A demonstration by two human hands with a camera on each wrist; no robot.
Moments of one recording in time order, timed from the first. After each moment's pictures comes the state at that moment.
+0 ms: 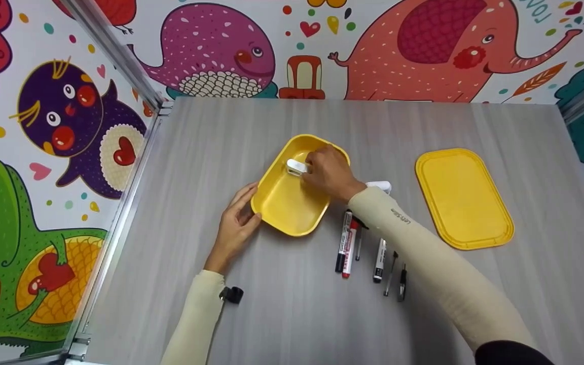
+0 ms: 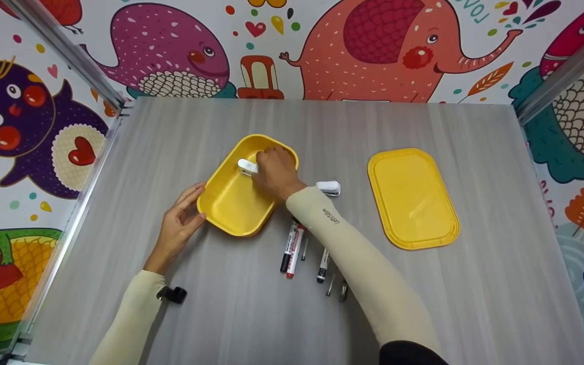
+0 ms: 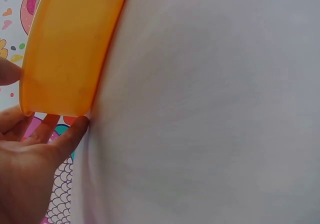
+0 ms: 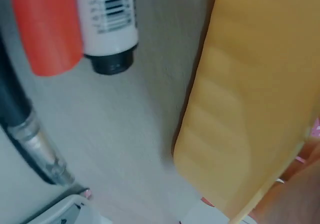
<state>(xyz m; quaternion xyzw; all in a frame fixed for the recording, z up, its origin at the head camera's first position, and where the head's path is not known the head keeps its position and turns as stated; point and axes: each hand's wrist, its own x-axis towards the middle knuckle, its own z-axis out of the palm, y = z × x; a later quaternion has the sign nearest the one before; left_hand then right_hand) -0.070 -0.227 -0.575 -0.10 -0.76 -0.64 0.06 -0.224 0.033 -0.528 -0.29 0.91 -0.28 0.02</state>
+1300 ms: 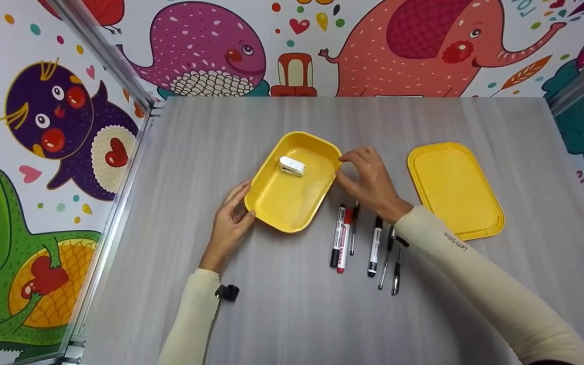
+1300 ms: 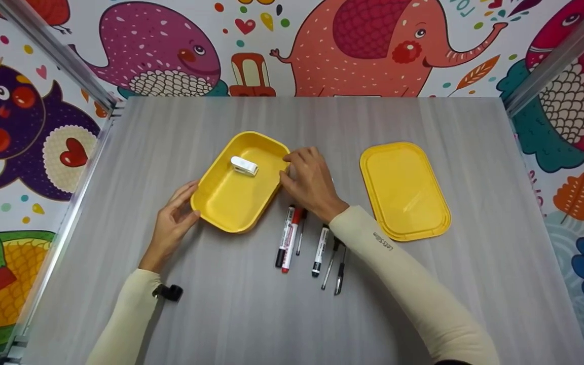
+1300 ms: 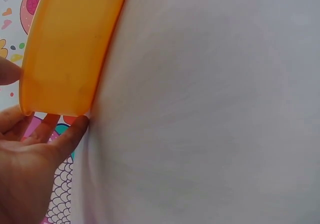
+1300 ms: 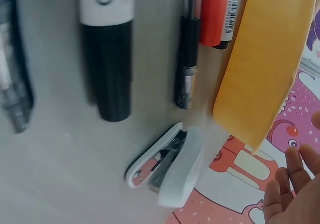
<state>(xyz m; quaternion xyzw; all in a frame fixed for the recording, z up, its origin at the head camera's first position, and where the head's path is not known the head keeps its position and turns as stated) -0.072 -0.228 -0.578 -0.10 -0.76 -0.64 0.06 -0.176 0.127 -0.525 -0.32 0.86 -0.37 -0.18</state>
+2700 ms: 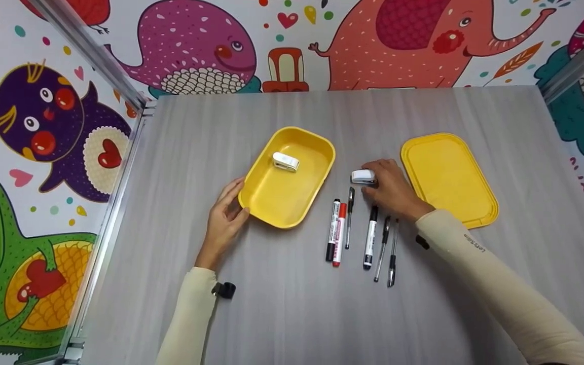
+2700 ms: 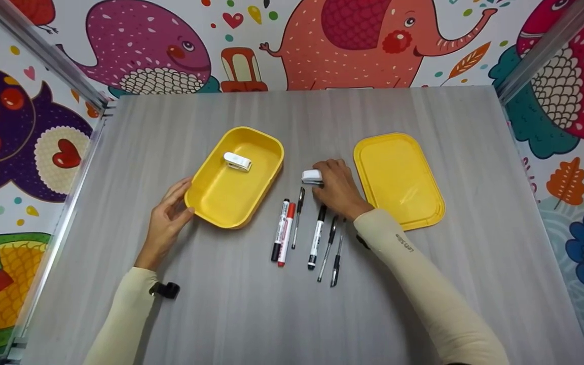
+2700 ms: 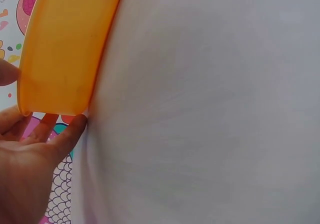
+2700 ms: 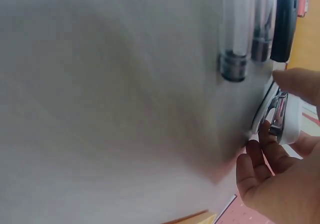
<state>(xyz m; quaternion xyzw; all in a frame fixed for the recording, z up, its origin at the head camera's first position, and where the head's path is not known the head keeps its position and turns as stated) -0.071 -0.229 -0.577 -0.08 -0.76 -0.65 0.06 -0.169 0.192 -0.561 -0.17 0.92 -0.34 0.07</state>
